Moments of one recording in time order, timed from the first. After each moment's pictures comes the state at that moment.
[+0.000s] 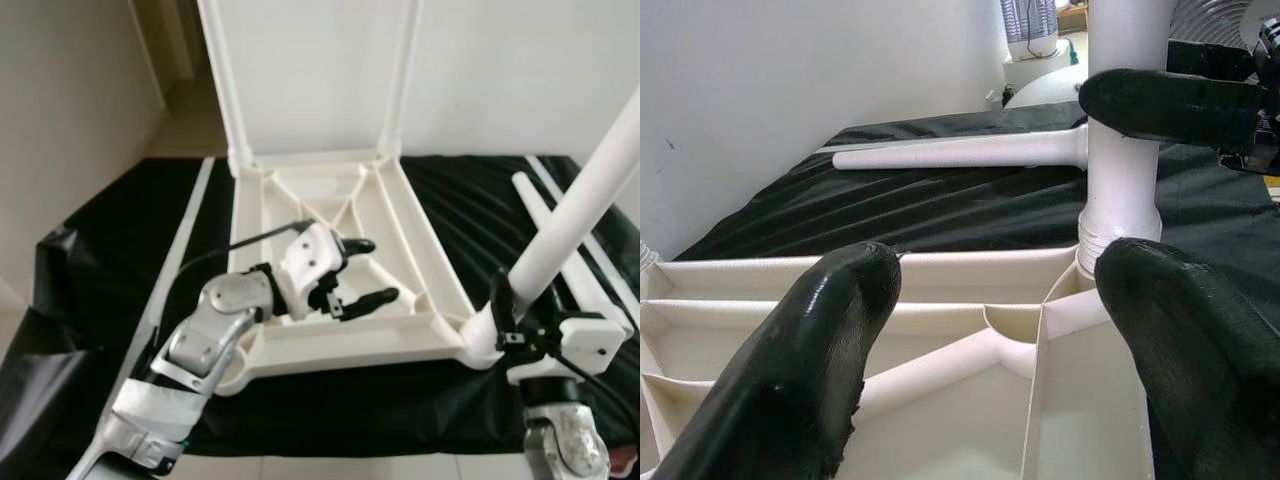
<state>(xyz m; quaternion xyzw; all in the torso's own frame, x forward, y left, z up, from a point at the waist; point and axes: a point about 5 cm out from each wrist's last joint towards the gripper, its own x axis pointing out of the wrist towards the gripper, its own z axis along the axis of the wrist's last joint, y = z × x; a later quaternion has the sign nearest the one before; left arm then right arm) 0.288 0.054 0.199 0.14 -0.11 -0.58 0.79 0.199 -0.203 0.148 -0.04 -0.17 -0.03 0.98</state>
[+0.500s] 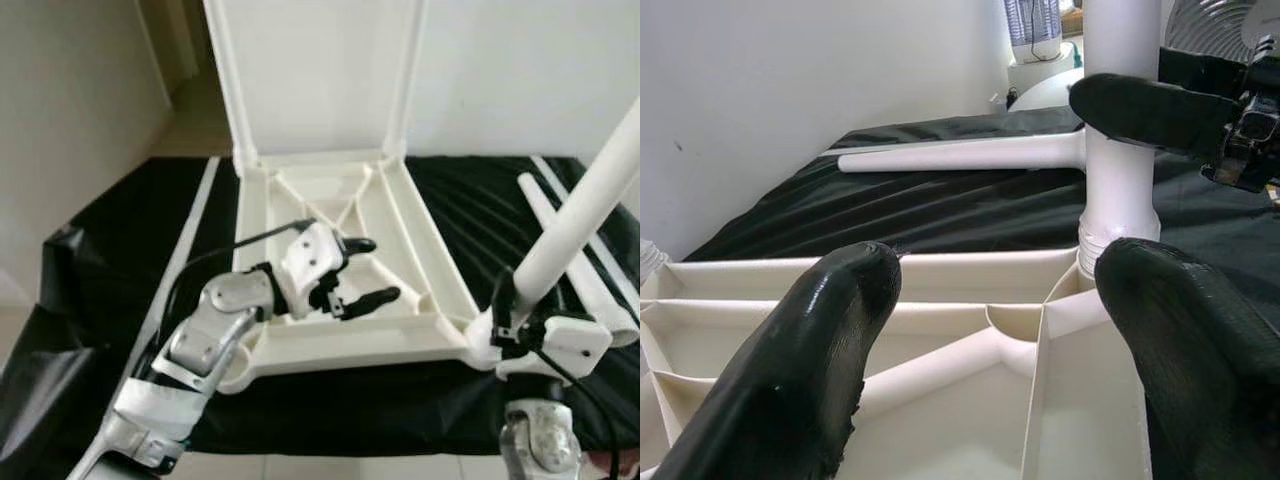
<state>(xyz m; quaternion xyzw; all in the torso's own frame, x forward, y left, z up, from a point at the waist) 0.288 0.054 0.200 0.14 -0.11 -0.58 0.79 0.206 -0.194 0.142 -0.01 -0.17 -0.16 0.97</state>
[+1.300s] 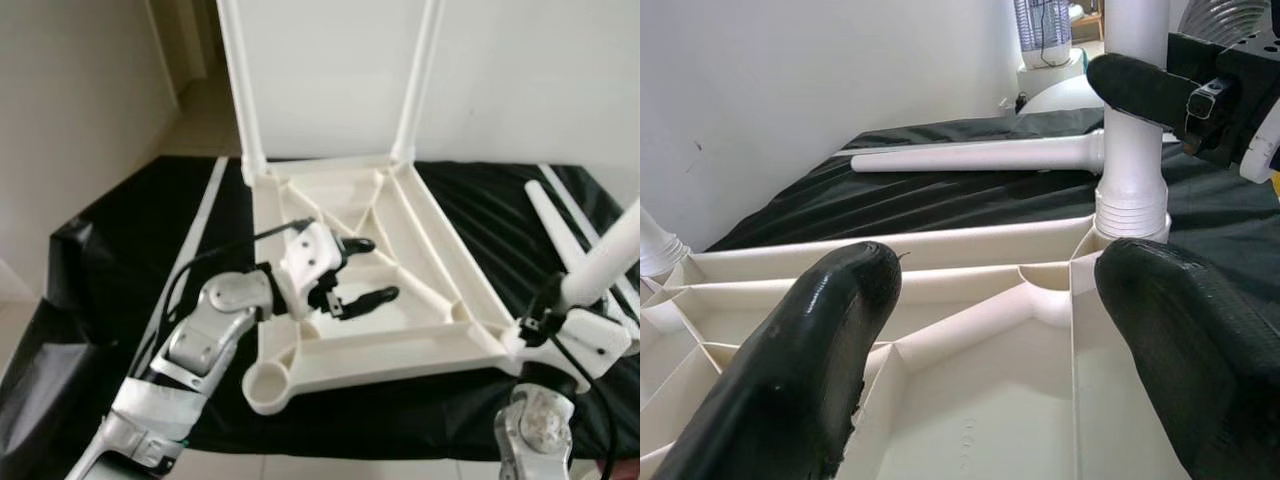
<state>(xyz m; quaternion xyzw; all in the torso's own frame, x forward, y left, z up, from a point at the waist) 0.288 0.054 0.200 0.14 -0.11 -0.58 0.79 0.212 -0.215 0.137 -0.02 -0.17 -0.32 0.93</state>
